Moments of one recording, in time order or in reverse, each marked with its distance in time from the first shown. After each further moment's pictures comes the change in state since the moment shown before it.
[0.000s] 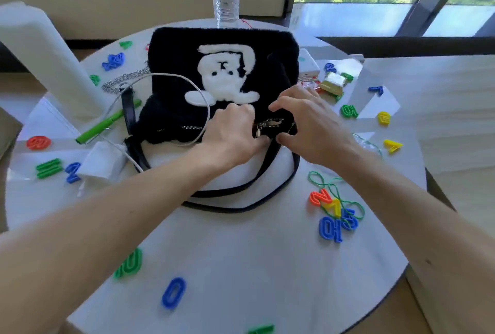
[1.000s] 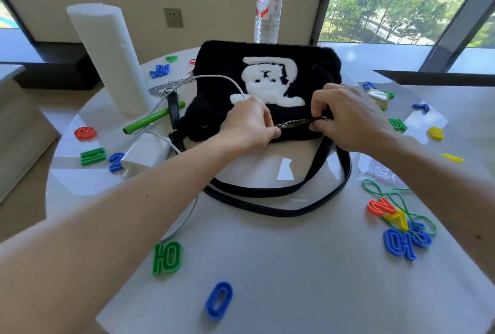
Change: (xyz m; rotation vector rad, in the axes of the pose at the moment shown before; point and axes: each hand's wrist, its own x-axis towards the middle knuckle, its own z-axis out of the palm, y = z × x) left_hand 0.006 -0.064 0.002 -0.391 0.043 -0.031; right_hand 0.033 -0.003 0.025 -0.135 0.171 -0.093
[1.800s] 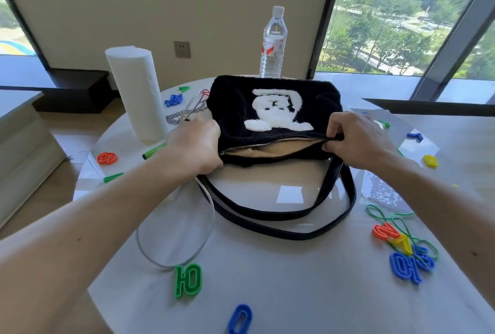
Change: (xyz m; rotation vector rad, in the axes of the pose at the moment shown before) left_hand -0.033 -0.039 -0.087 0.645 0.049 -0.088; right_hand 0.003 -0.009 -0.014 0.021 -0.010 0.282
